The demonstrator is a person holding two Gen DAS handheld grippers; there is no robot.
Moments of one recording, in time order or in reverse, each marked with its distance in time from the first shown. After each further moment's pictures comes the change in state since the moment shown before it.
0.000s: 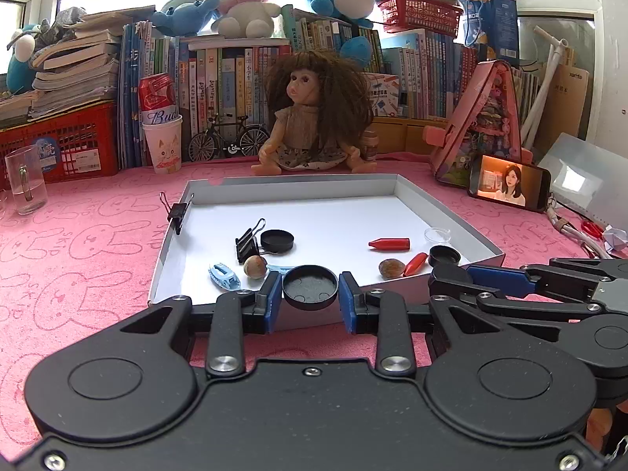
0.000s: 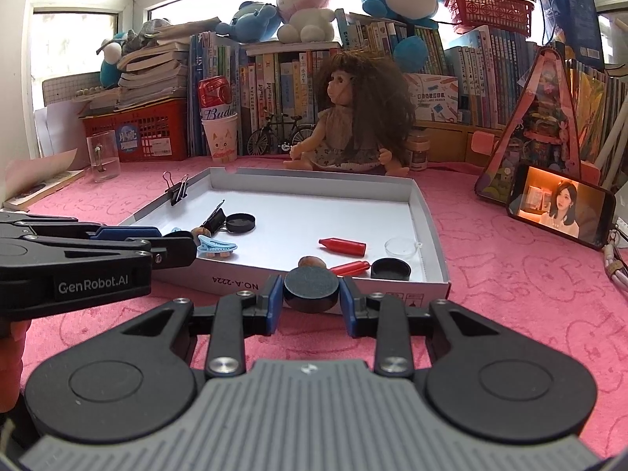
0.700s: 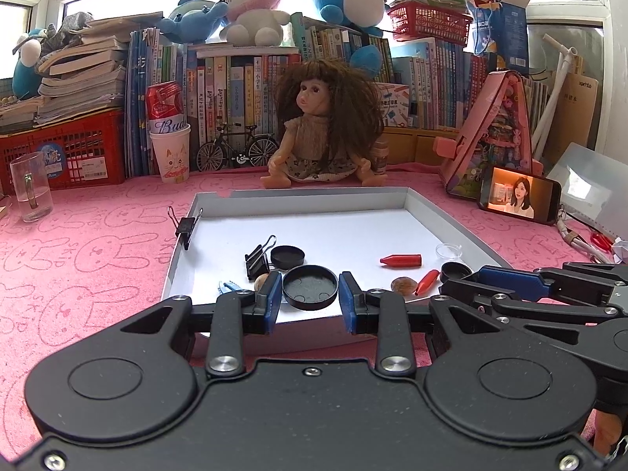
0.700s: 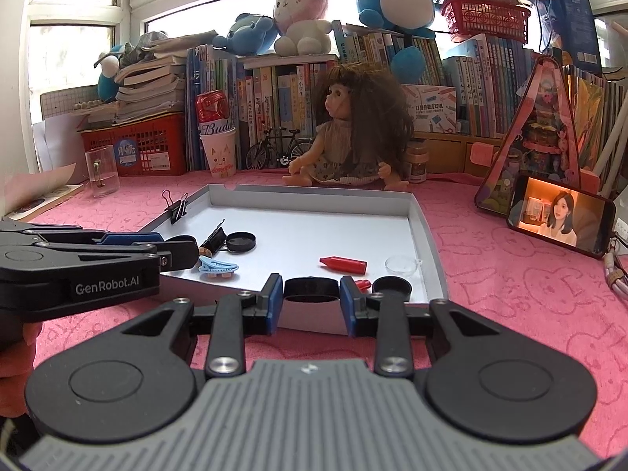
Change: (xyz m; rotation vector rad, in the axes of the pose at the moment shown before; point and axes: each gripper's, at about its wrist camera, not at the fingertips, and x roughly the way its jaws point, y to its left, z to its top) left arm 0.005 0.004 0.011 -0.010 -0.022 0.021; right arm 0.000 0.000 0.010 0.019 -0.031 -0.001
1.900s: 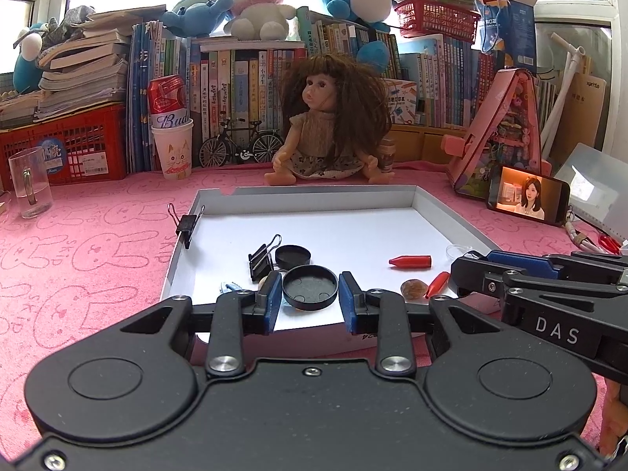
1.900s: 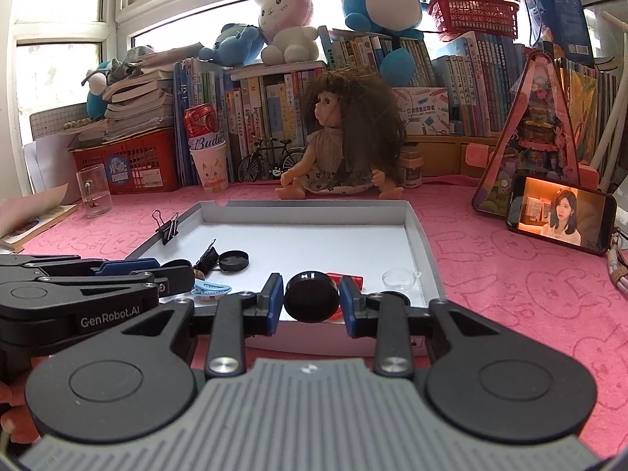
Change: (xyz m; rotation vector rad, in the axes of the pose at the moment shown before) left arm 0.014 0.005 0.002 -0.010 0.012 0.007; right arm 0.008 -0.007 0.010 0.050 -0.018 -0.007
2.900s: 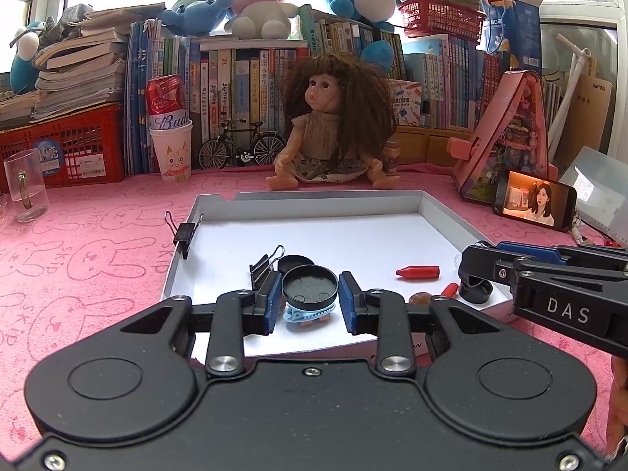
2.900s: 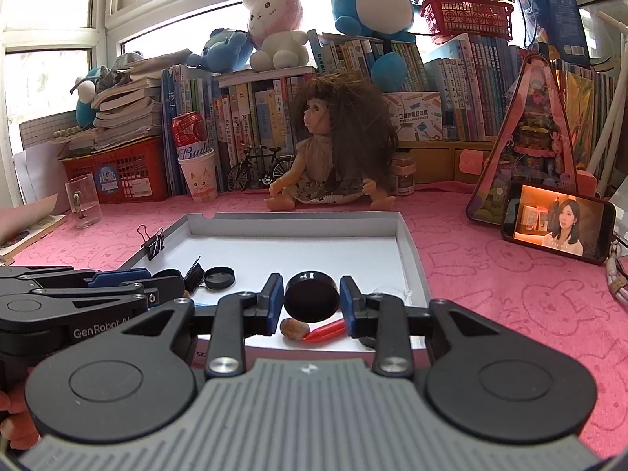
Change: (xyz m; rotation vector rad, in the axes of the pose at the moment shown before) left arm 0.015 0.004 0.009 -0.003 0.000 0.002; right arm 0.011 -0.006 0.010 0.015 -0.011 -0.021
